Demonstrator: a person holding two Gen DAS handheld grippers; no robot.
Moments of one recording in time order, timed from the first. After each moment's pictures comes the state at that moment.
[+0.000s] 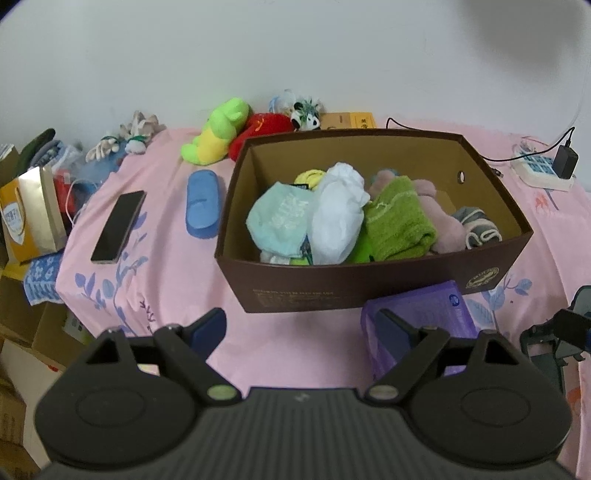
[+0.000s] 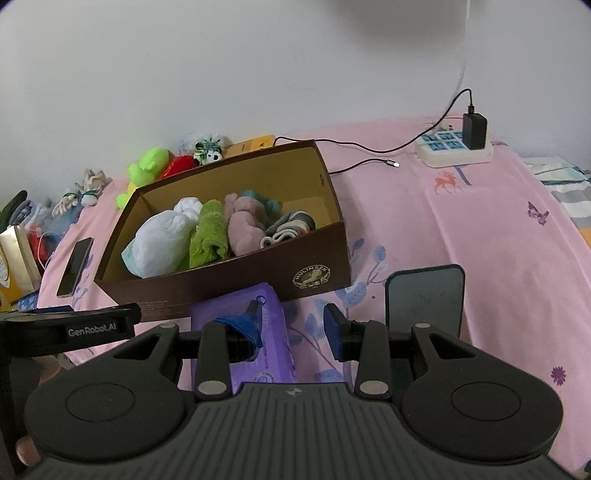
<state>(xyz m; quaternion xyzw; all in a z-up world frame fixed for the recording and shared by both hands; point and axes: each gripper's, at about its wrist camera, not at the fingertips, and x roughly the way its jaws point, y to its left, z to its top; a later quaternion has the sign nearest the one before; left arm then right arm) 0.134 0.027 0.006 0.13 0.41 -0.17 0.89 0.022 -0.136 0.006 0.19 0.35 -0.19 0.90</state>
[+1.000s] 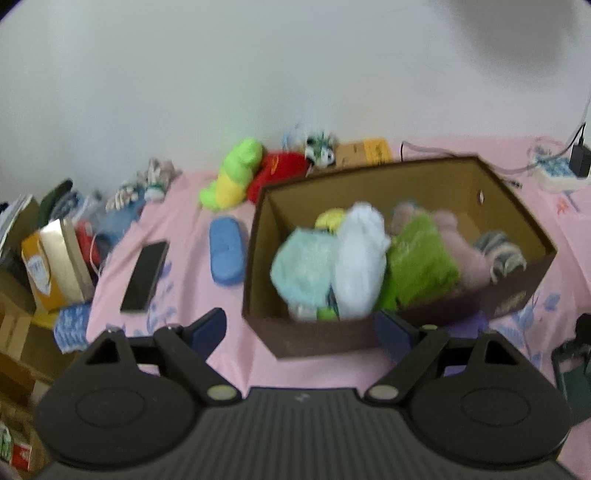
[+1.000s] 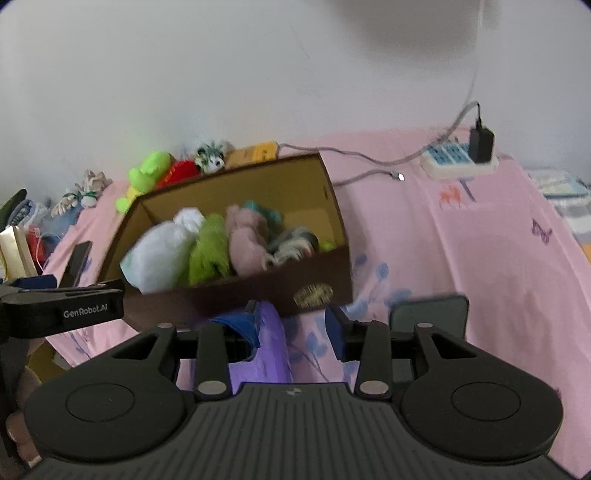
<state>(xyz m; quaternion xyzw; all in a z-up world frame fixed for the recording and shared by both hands) 0.150 0.016 0.028 0.18 0.35 -0.16 0.91 0.042 -0.138 0.024 0.17 0.34 -0.19 0.90</state>
